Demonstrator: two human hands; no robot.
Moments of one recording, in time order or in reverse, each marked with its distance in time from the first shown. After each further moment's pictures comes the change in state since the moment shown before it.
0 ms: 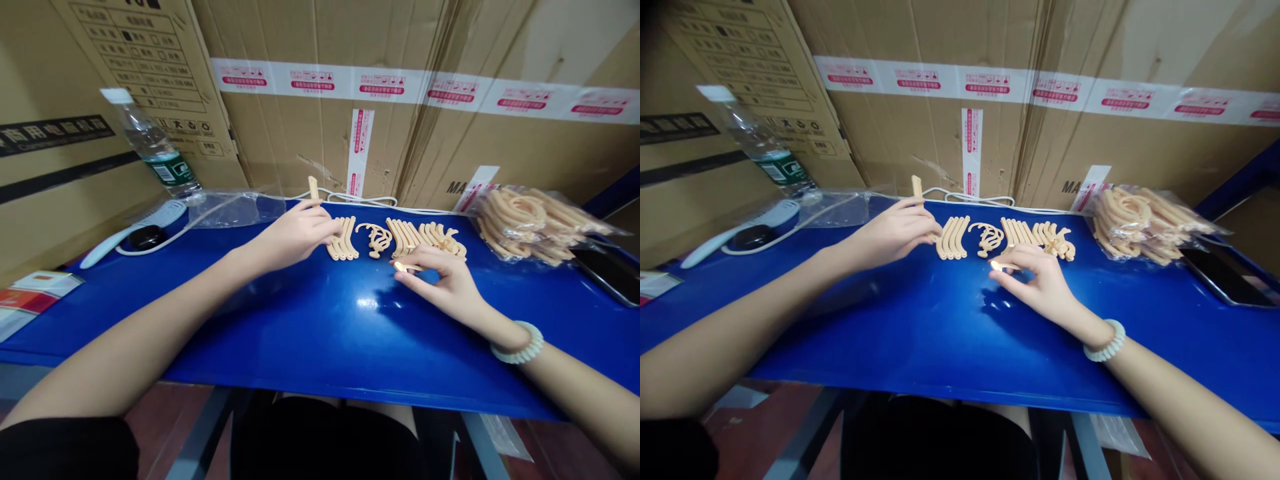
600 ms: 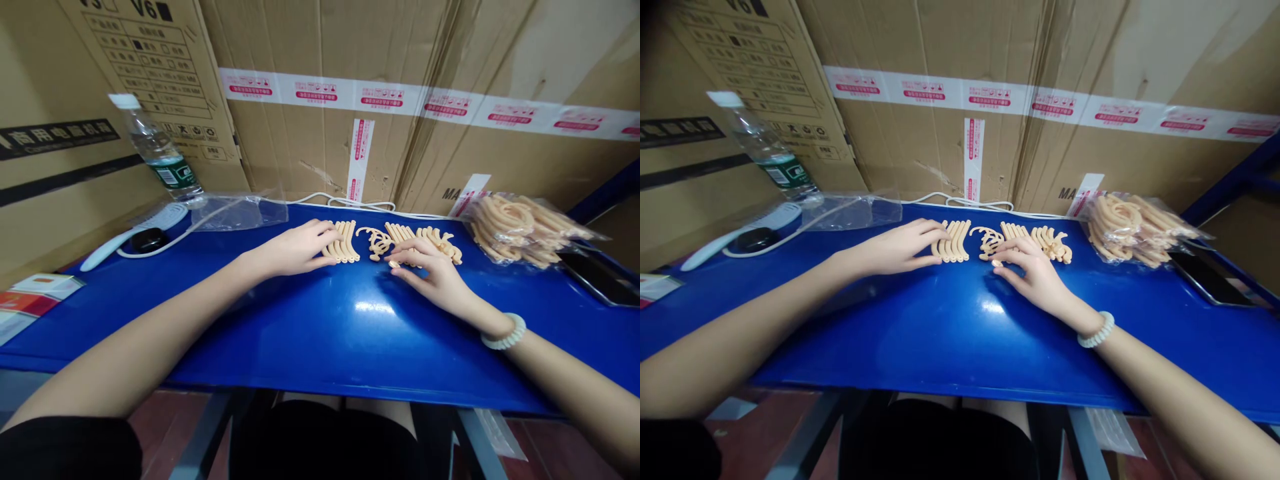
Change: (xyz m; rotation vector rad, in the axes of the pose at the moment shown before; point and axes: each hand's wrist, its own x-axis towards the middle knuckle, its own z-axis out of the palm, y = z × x) left_hand -0.007 0.003 0.006 -0.109 -0.275 -0.151; right_hand 0.010 0.013 -0.003 -0.196 -0.098 -0.096
